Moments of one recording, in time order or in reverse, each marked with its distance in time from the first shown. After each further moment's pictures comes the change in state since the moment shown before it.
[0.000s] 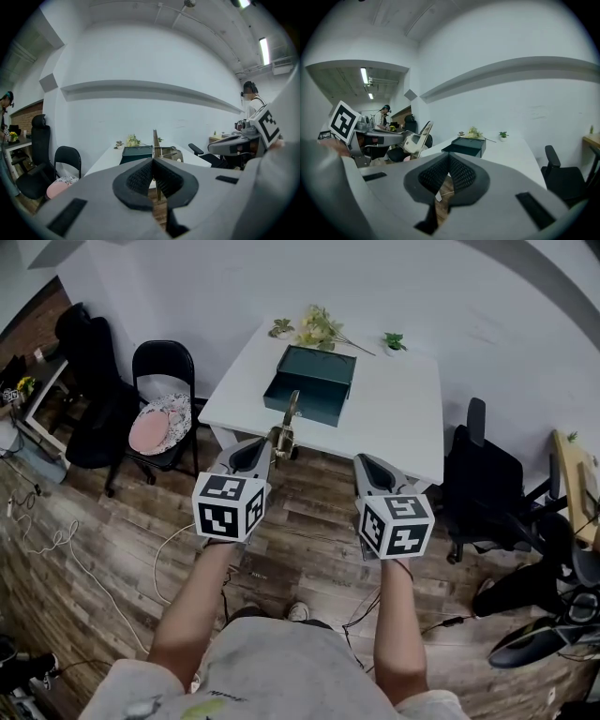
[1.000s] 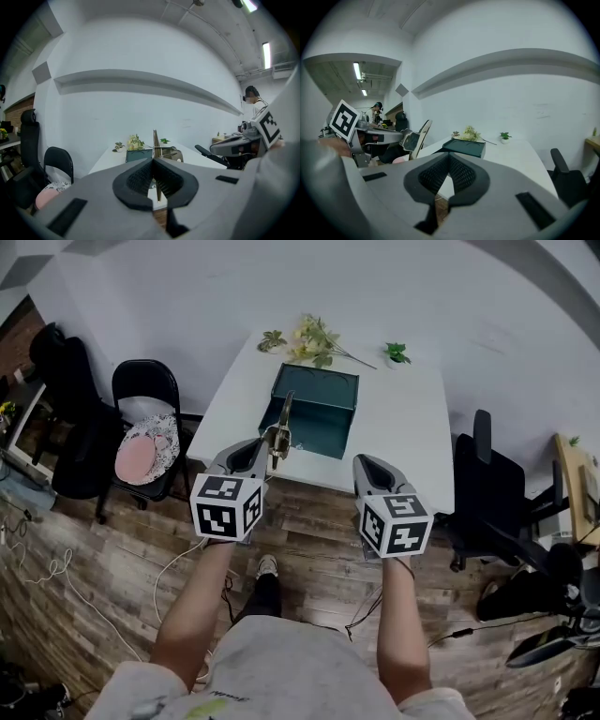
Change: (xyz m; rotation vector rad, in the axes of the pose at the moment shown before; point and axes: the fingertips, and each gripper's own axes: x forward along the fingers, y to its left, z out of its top) left arm 0.109 0.079 0.018 -0.013 0.002 -0.048; right arm 0.117 -0.034 0.021 -0.001 0.029 -0.057
